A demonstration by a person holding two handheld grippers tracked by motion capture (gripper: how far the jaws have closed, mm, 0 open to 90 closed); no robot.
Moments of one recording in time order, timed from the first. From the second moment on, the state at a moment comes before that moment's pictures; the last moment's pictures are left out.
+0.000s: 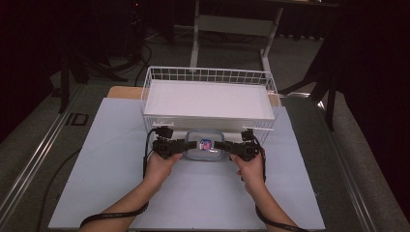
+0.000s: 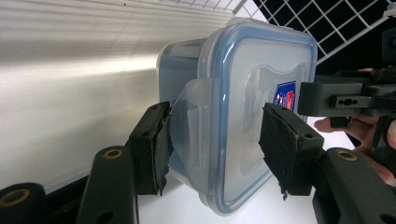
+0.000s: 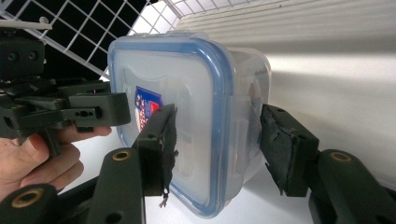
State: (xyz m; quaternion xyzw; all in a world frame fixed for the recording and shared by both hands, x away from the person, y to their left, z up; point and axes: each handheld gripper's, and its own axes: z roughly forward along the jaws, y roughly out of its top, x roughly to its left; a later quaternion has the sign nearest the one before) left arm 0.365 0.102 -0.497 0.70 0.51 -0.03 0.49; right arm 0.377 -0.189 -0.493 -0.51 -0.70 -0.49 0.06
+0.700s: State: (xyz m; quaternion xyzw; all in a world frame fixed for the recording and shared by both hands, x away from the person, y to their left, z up) left arm 0.382 0.104 -0.516 0.70 0.52 -0.03 0.49; right arm 0.397 -0.185 -0.510 -0.52 -0.70 -0.49 0.05
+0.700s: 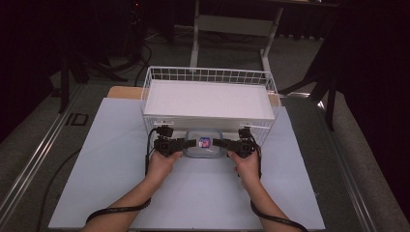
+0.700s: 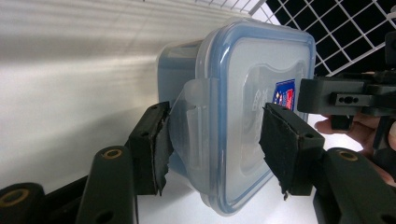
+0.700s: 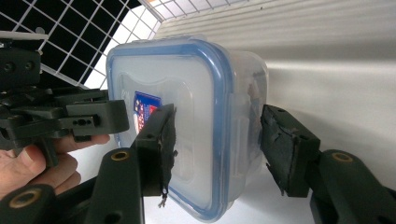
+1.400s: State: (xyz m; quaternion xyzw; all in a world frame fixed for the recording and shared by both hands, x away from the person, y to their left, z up) left arm 0.395 0.102 -0.523 0.69 0.52 -0.02 0.51; right arm 0.410 -0.184 -0.514 -0.53 -0.68 -0.49 0.04
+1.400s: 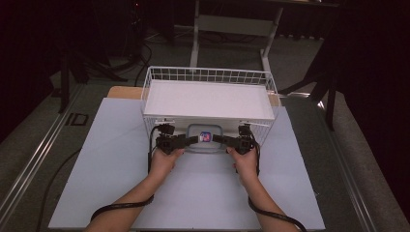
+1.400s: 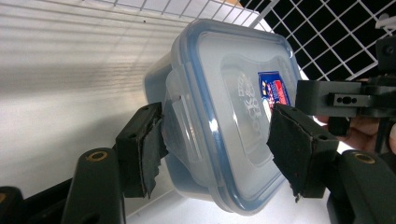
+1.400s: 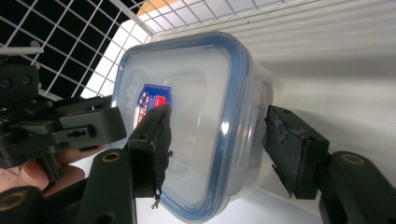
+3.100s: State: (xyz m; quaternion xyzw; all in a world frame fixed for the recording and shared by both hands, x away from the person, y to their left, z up) left arm 0.315 0.133 -0.495 0.74 0.44 0.01 0.51; right arm 0.340 -0.189 -0.494 -0.48 -0.73 -0.48 -0.07
